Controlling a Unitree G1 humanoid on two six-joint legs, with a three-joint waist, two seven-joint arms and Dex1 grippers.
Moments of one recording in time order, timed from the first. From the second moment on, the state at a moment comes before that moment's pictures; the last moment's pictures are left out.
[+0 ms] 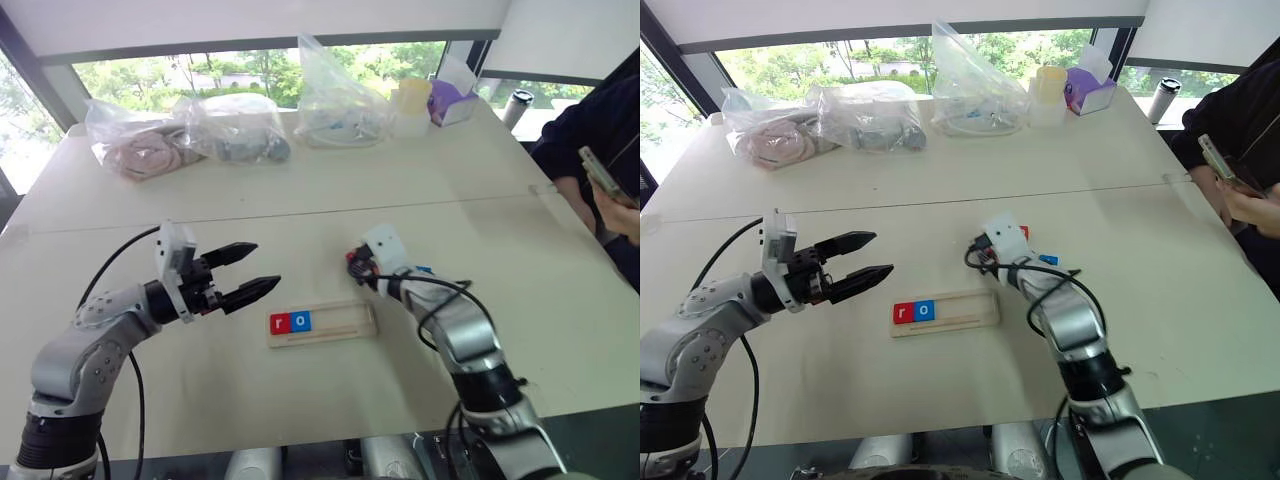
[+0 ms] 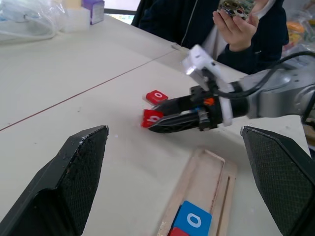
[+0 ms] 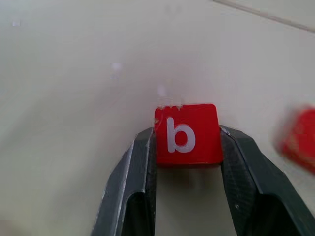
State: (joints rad) left arm -0.12 0.60 0.18 -0.36 -0.76 0.60 -0.87; right arm -0.32 -0.31 0.16 -0.38 0.03 1.00 0.35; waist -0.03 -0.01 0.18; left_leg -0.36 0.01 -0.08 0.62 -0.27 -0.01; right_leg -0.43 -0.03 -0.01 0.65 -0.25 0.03
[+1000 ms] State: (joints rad) left arm -0.31 0.57 0.05 -0.34 -0.72 0.55 -0.96; right arm -0.18 -0.30 -0.25 -0.83 0.30 1.61 0.20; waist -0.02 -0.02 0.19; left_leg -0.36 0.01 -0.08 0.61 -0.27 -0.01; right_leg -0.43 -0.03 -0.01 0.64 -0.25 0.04
